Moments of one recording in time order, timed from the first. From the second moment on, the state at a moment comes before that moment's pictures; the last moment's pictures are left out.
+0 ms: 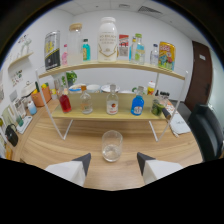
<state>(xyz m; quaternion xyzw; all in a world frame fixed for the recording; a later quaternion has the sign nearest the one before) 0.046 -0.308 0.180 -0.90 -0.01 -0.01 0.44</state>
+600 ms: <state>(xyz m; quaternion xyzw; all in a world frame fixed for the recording) 0.063 -0.355 0.161 -0.91 0.00 -0.02 0.41</state>
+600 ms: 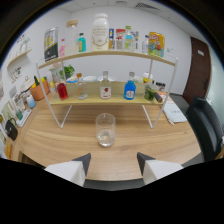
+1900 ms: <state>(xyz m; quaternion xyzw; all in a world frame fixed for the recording) 0.214 -0.152 0.166 -0.92 -0.01 0.04 0.40</state>
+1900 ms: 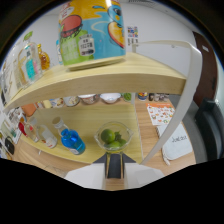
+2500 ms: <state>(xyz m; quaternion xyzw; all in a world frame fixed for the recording) 0.218 -0.164 0.183 -0.91 0.02 0.00 0.41</state>
